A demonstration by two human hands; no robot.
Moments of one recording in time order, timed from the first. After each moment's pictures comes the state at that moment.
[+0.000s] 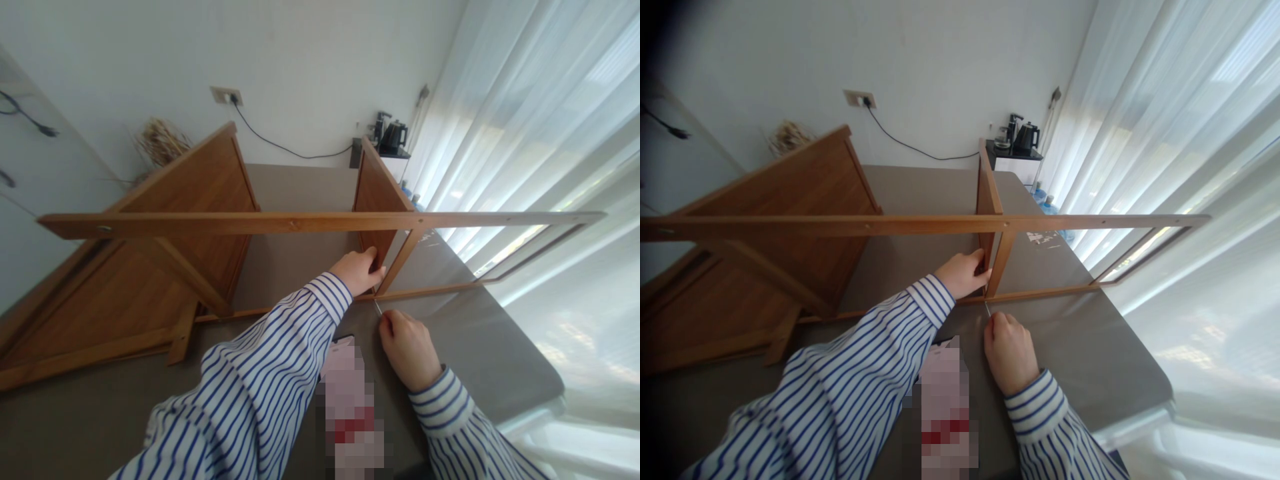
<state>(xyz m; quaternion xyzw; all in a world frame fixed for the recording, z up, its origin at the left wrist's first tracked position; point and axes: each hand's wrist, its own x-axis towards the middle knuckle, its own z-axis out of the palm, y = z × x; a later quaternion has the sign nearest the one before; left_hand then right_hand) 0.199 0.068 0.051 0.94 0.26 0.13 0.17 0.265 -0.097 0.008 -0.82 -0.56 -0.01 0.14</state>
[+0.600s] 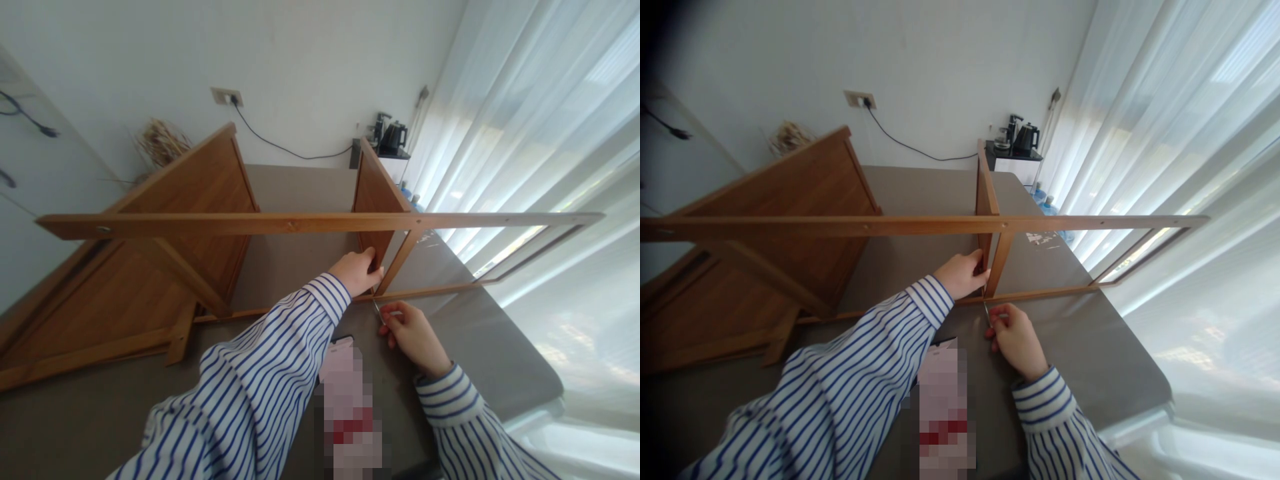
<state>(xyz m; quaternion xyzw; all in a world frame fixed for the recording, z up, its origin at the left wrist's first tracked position) 0.199 0.062 0.055 0.93 0.28 0.14 0.18 0.289 -0.088 0.004 -0.76 -0.37 0.37 0.39</state>
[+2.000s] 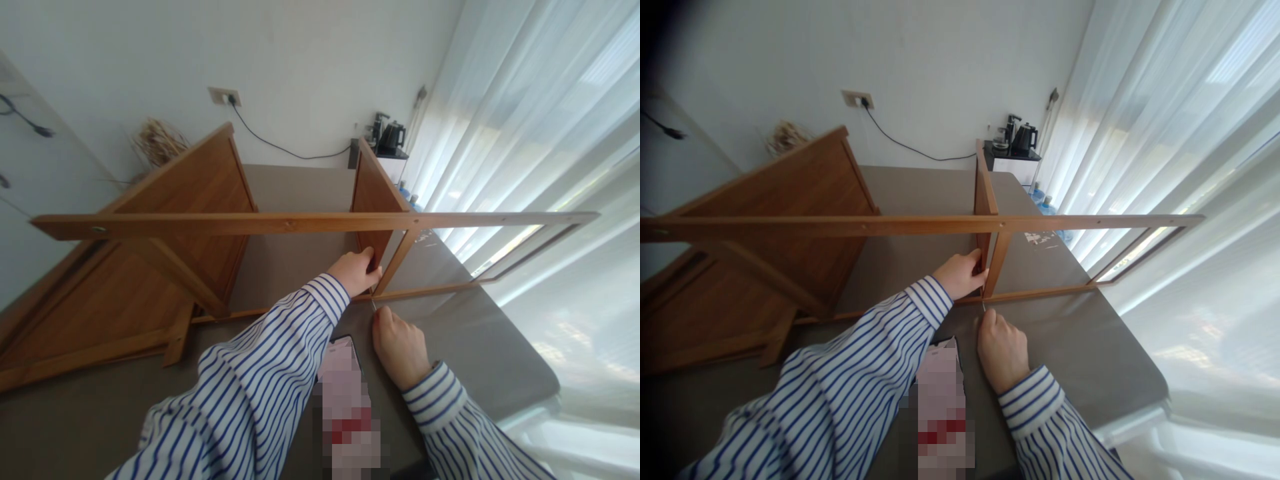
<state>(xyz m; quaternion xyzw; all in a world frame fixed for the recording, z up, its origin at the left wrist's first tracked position) 0.201 0.068 0.047 0.94 0.26 0.15 0.17 0.257 -0.092 0.004 -0.82 -0.57 -0.08 0.03</state>
